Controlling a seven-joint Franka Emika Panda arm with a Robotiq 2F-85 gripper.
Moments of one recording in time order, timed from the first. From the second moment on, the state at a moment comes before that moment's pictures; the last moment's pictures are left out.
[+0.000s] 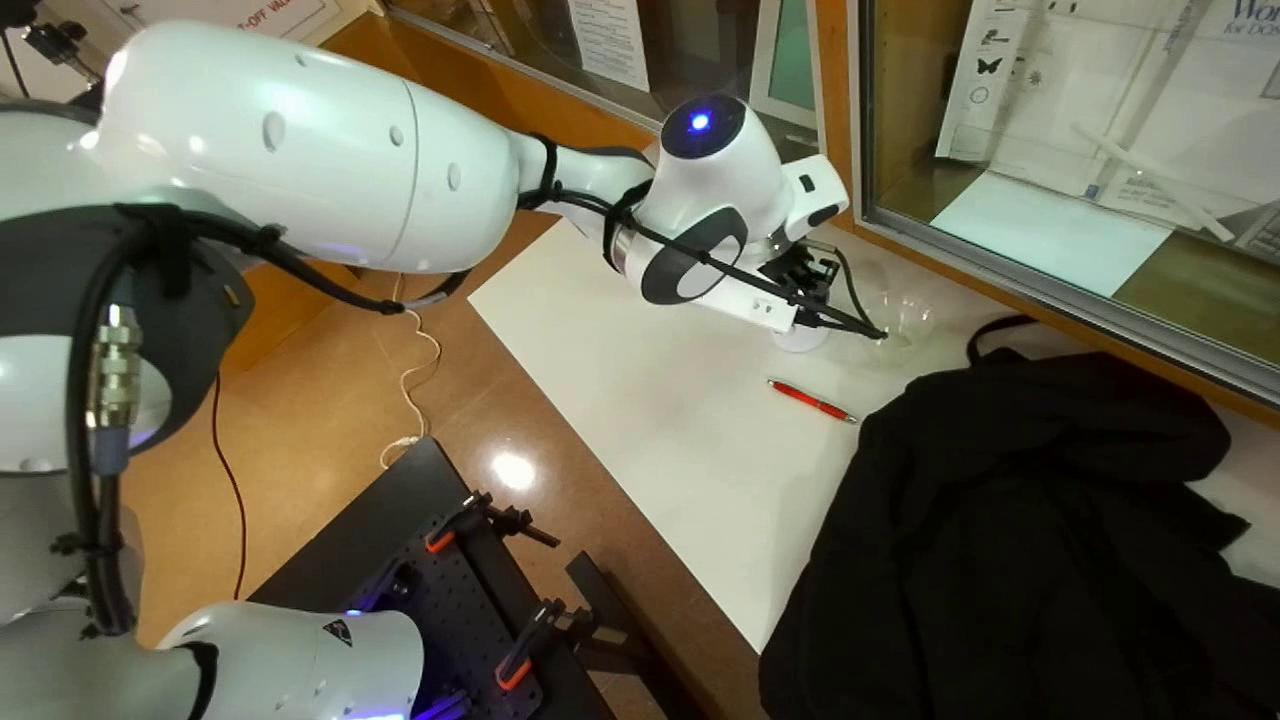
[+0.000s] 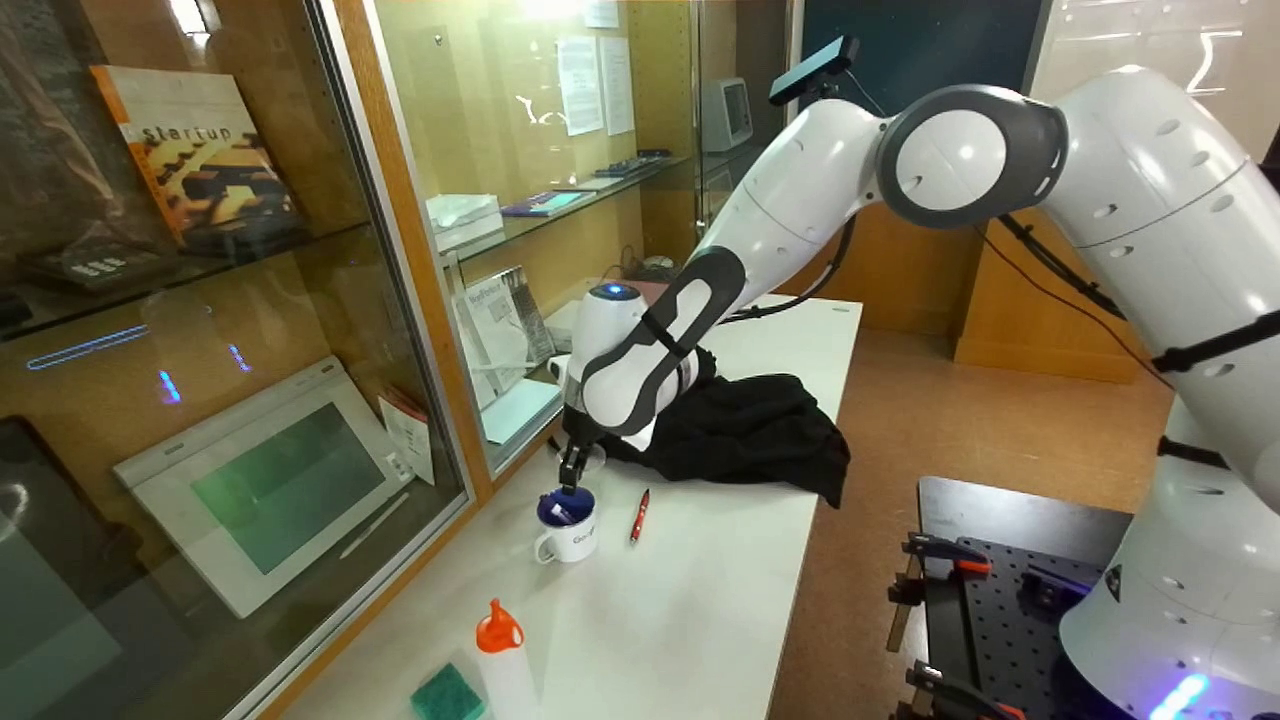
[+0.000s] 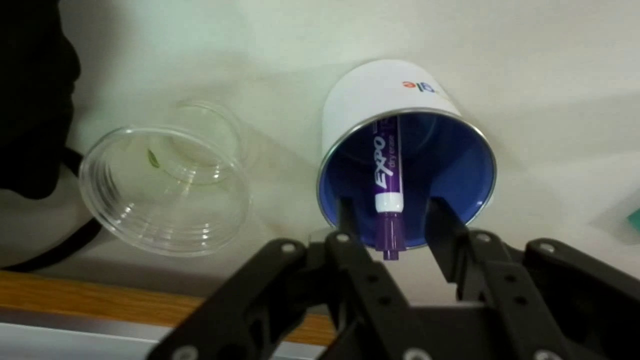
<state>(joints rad) -0.21 0.74 0.12 -1.78 0.06 2.81 -0.41</state>
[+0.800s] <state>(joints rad) -0.21 0.81 0.12 -1.76 0.02 2.87 -0.41</state>
